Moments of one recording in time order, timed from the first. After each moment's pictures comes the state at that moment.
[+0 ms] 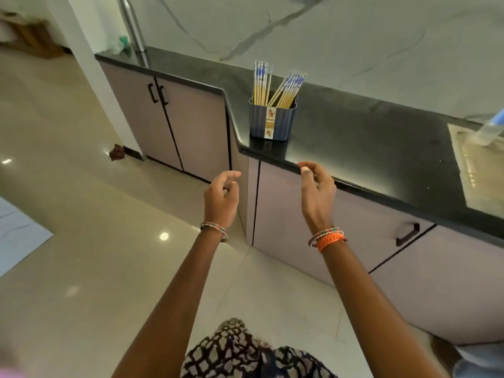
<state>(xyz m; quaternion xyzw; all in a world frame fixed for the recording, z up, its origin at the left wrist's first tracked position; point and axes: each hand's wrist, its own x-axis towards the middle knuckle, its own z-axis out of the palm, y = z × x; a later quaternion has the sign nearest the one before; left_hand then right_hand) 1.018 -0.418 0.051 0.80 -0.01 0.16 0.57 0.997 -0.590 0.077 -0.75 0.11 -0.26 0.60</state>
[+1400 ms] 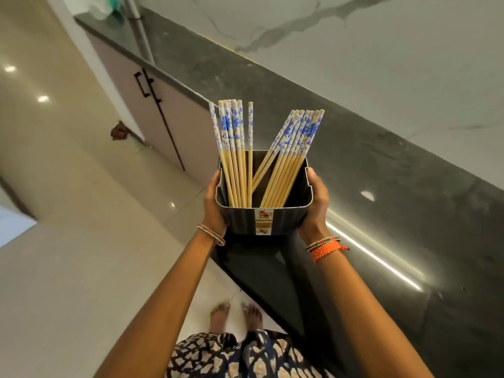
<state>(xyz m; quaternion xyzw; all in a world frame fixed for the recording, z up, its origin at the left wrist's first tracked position) 1.406 -0.494 0.028 0.51 0.10 0.03 0.85 1.425 -0.656 0.043 -0.57 0.08 -0.01 0.81</state>
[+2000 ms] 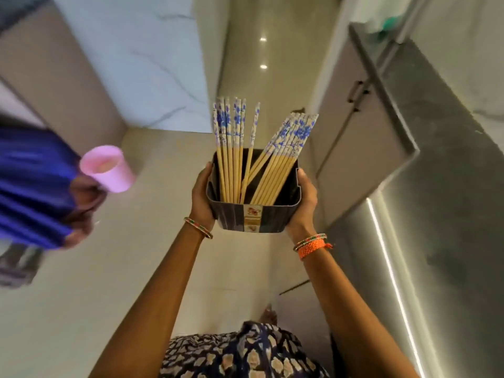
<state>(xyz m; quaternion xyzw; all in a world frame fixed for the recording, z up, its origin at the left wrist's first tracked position) 1.166 -0.377 0.045 0.32 0.26 0.40 0.82 1.304 -0.467 0.032 -0.53 -0.22 0.34 0.75</state>
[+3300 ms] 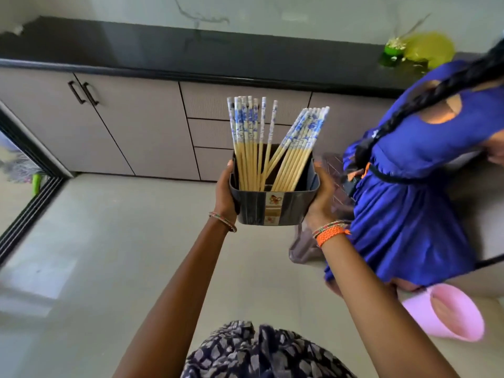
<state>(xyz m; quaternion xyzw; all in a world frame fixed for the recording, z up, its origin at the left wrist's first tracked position) 0.297 -0.276 0.053 0.14 0.48 0.83 0.24 0.371 -0.125 0.049 -0.21 -0.48 0.79 0.32</state>
